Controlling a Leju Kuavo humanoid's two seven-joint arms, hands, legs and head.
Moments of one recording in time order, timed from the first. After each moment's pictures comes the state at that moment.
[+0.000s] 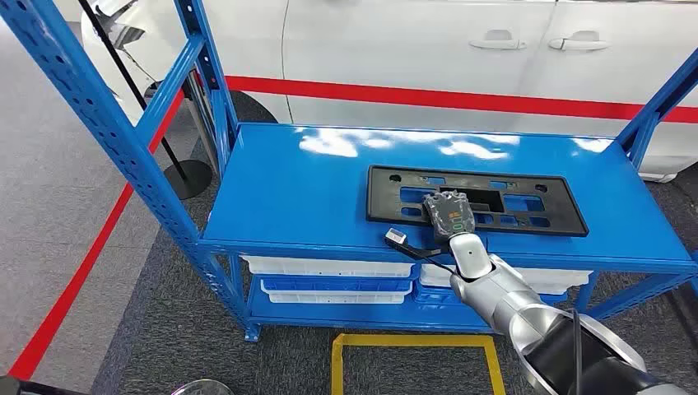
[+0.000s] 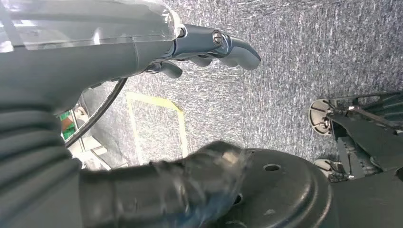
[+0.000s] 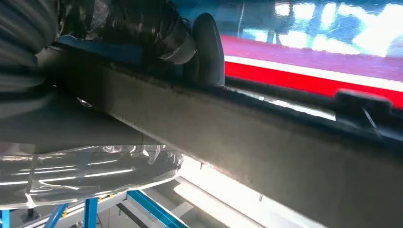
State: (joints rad) left arm -0.07 -0.20 0.73 -0.18 -0.92 -0.03 0.01; right arm -0.64 -0.28 0.48 -0.39 1.18 -0.33 0.12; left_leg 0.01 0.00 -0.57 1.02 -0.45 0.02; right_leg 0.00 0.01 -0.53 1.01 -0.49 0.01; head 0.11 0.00
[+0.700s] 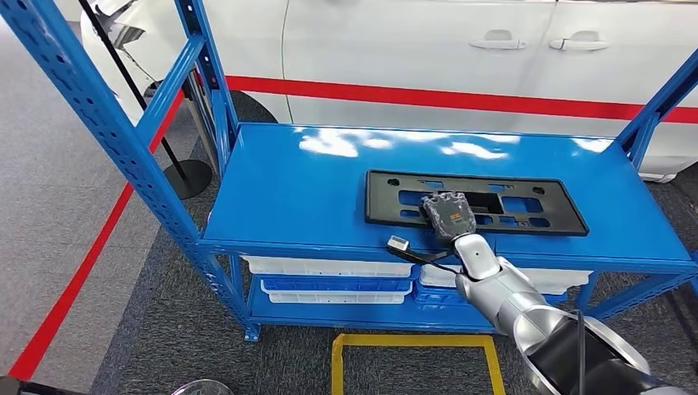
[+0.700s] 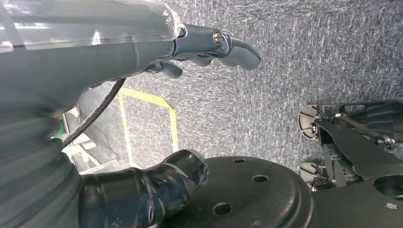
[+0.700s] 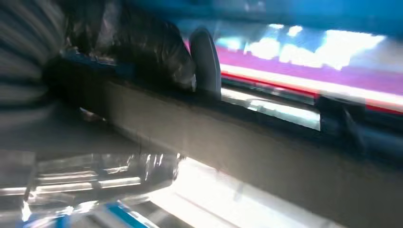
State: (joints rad) left arm -0.06 -0.20 0.76 -0.18 -0.91 -0.01 -0.02; right arm -0.63 -0.29 0.44 -0.43 1.12 -0.43 -0.10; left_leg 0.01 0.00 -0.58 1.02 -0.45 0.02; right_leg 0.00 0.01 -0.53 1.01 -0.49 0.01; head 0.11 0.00
